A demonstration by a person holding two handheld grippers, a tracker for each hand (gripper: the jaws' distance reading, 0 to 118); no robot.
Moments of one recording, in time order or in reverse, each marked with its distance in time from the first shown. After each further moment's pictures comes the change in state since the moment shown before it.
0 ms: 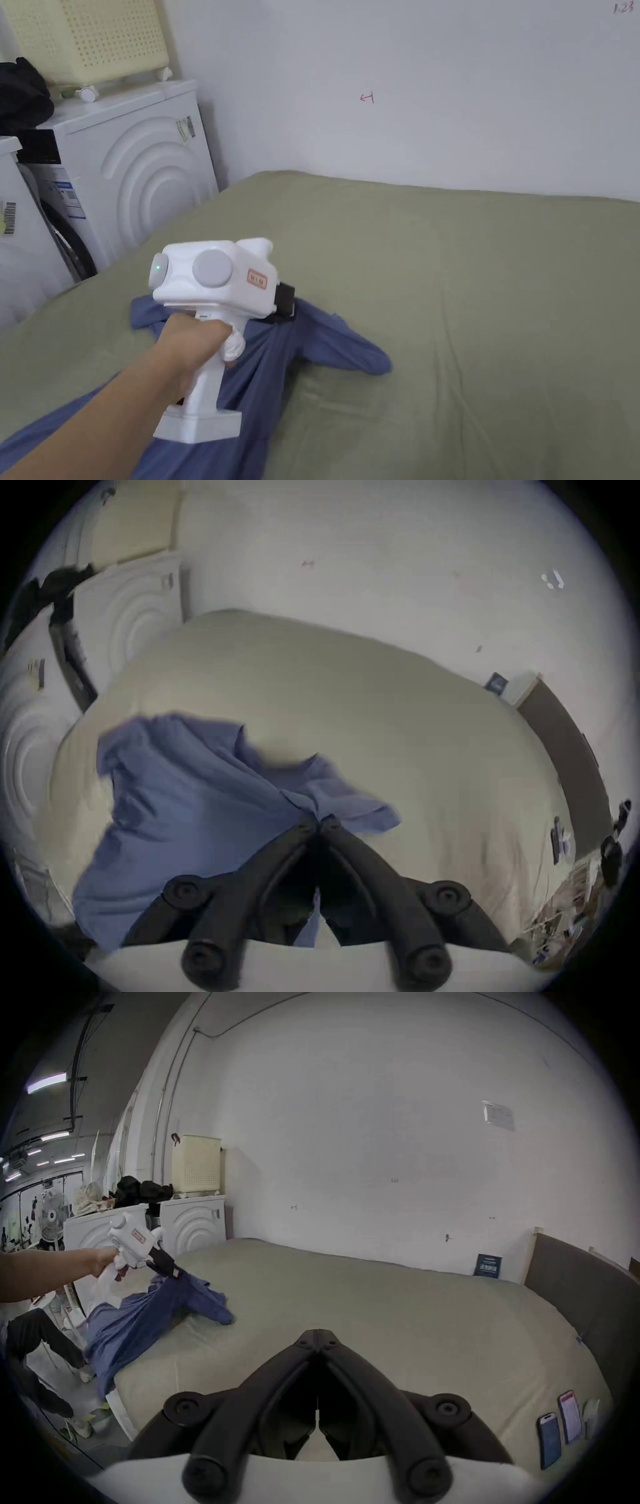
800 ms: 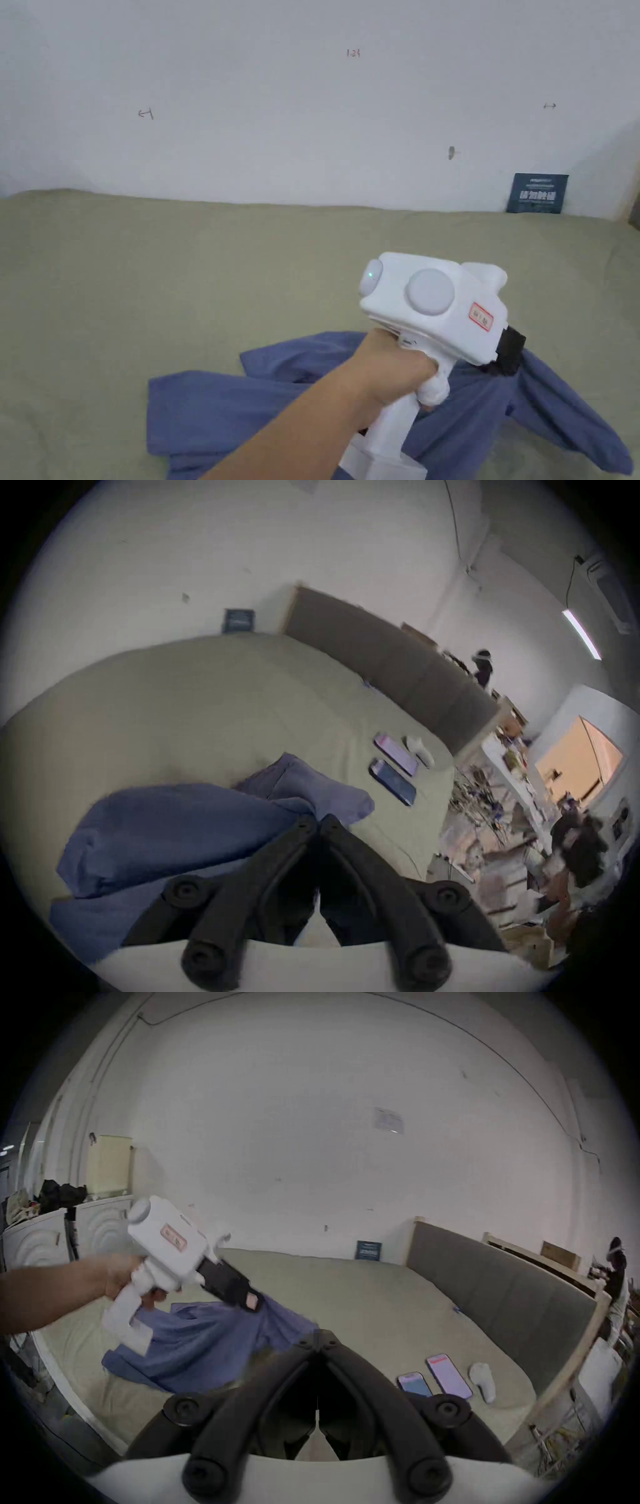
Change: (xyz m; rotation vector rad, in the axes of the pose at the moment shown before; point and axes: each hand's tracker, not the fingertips) left arm 0.519 -0.076 -0.049 -0.217 -0.779 -0.547; right arm 0.101 -0.009 0.162 -0.044 -0.469 -0.046
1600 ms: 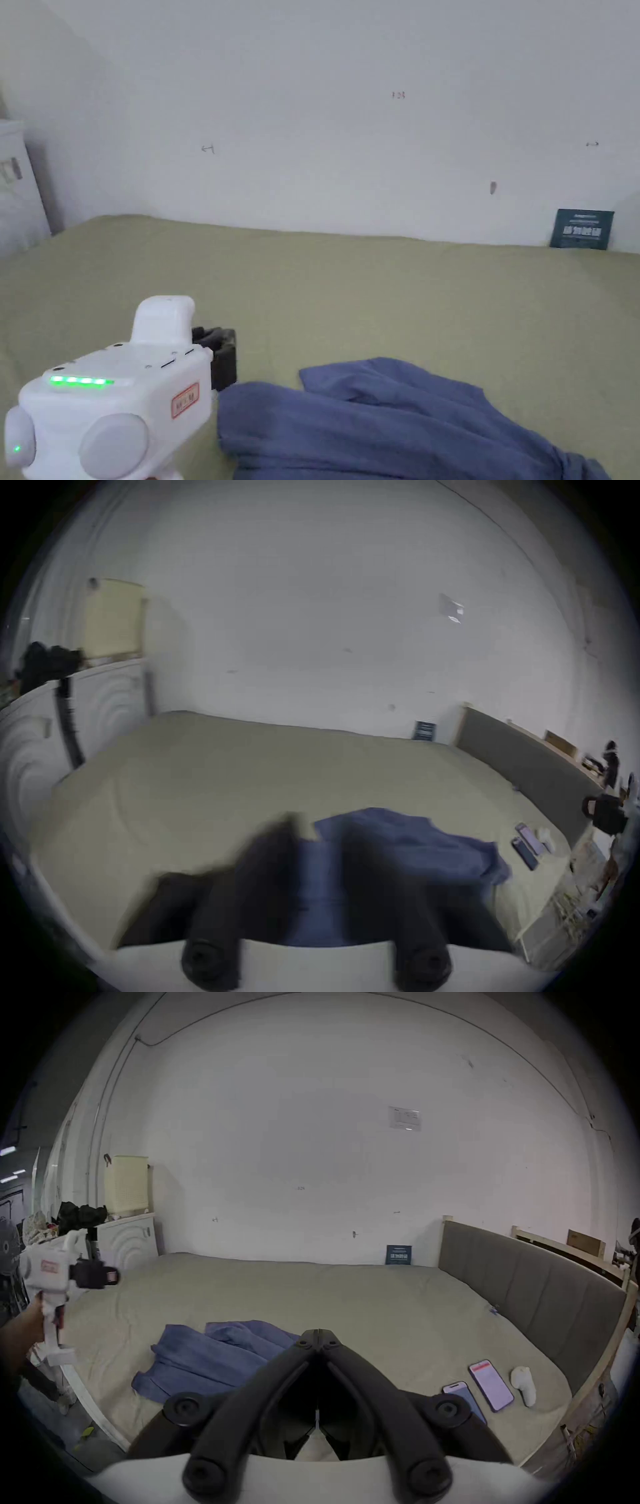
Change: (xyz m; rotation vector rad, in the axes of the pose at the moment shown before) left arm -0.047 -0.225 0.304 0.588 0.863 0.303; right arm -0.034 0.019 -0.032 0.034 0.164 -0.058
